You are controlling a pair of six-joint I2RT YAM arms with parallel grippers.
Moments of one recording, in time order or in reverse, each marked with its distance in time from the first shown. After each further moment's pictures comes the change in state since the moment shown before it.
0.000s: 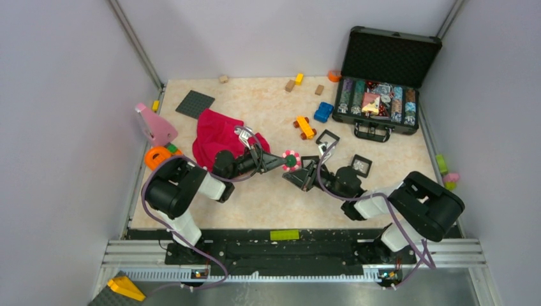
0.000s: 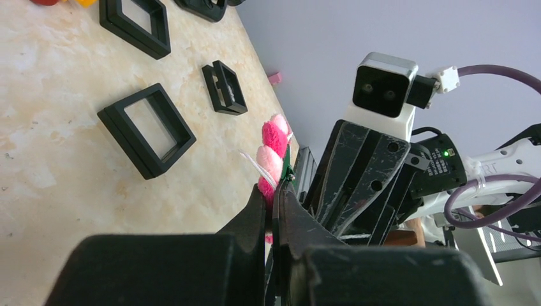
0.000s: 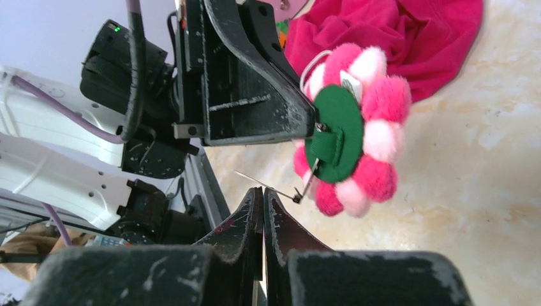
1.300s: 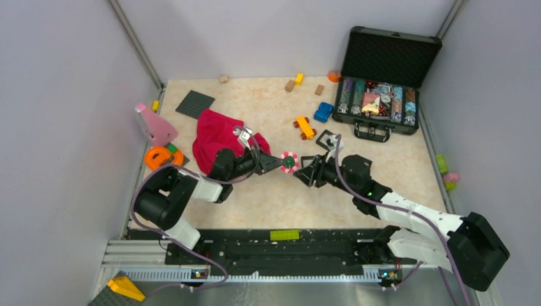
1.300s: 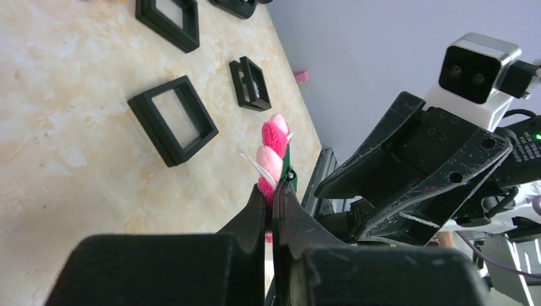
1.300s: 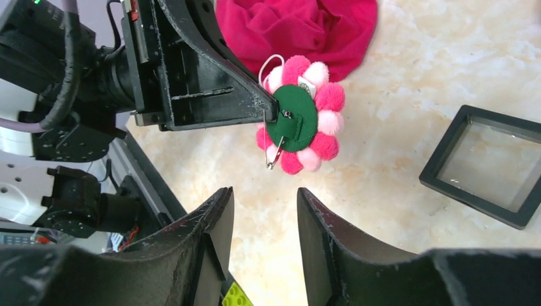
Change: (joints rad) left arm -0.013 -0.111 -0.006 -0.201 -0.056 0.090; right arm -0.043 -0.461 0.135 -0.818 0.079 -0.226
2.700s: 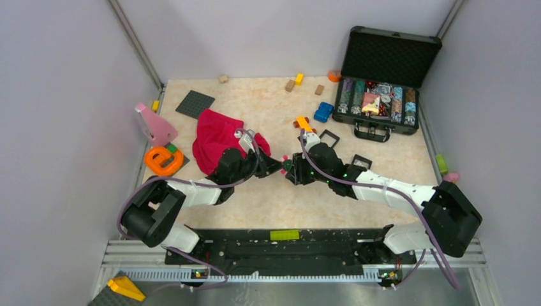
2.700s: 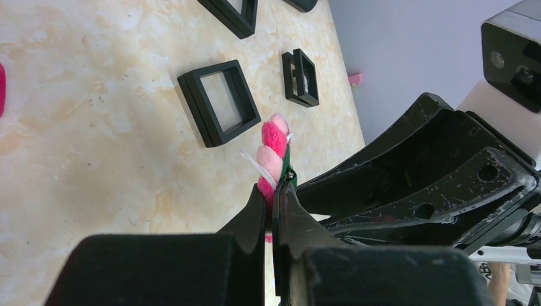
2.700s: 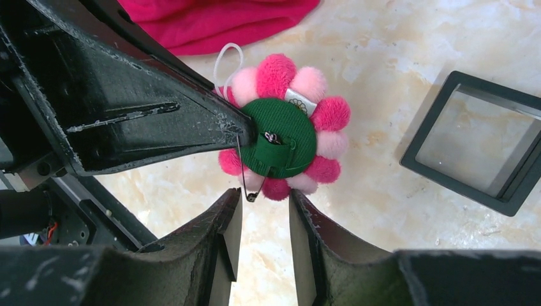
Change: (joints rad) left arm -0.082 -0.155 0.031 -0.396 -0.201 0.105; right arm 0.114 0.298 0.313 -0.394 0.158 -0.109
